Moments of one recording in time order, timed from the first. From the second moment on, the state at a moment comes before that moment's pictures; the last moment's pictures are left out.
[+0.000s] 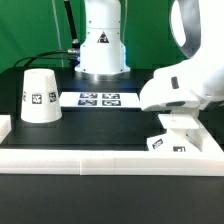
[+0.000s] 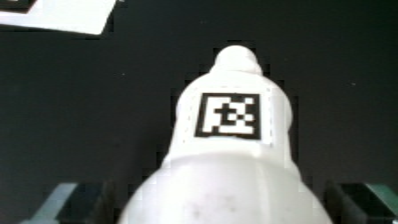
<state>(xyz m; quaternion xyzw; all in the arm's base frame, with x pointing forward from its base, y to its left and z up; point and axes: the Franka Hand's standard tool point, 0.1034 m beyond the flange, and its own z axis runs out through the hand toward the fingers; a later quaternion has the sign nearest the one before) 0.457 0.154 0.022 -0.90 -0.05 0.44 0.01</state>
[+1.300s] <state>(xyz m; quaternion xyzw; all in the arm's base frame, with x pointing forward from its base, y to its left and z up) 0.476 0.133 0.132 -0.92 -0.09 0.38 0.03</state>
